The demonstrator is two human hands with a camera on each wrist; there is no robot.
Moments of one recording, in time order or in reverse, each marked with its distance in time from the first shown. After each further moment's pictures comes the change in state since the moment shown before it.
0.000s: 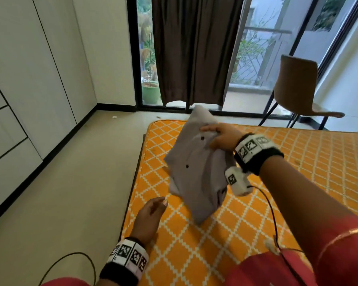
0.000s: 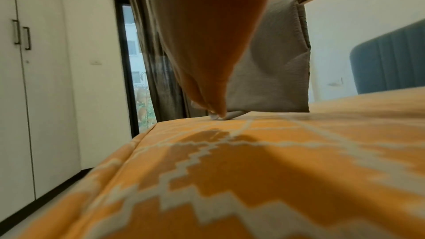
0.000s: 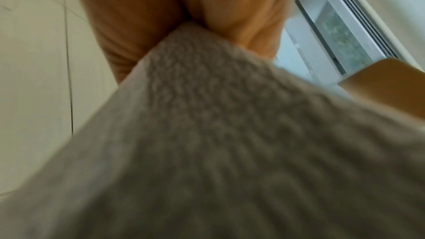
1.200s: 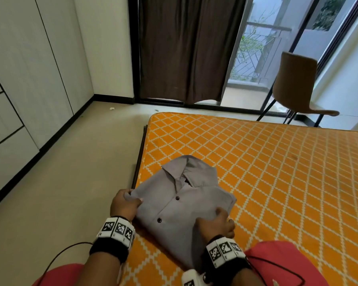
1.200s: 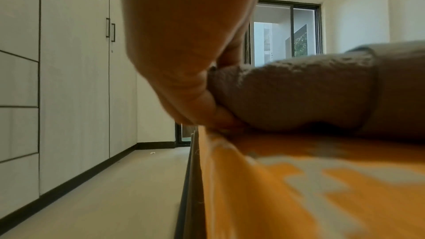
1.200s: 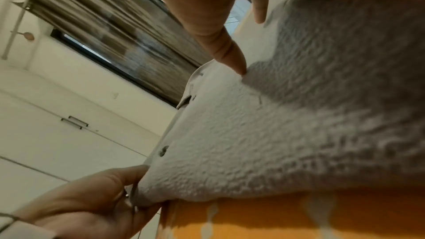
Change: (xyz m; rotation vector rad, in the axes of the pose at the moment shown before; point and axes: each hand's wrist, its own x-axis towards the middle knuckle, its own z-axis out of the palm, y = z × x) left_hand 0.019 -0.009 -0.065 0.180 0.319 -0.257; right_hand -0.147 0.033 0.221 0.366 0.277 0.909
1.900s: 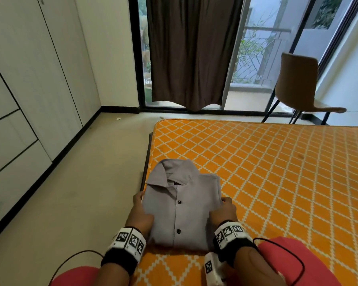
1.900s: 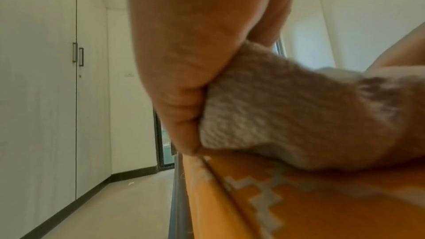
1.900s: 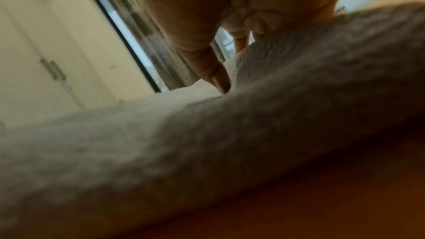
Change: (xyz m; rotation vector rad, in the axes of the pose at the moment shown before) left_hand -0.029 -0.003 -0.001 0.229 -0.234 0.095; right_hand 0.051 -0.012 -0.003 -0.079 -0.059 -0.170
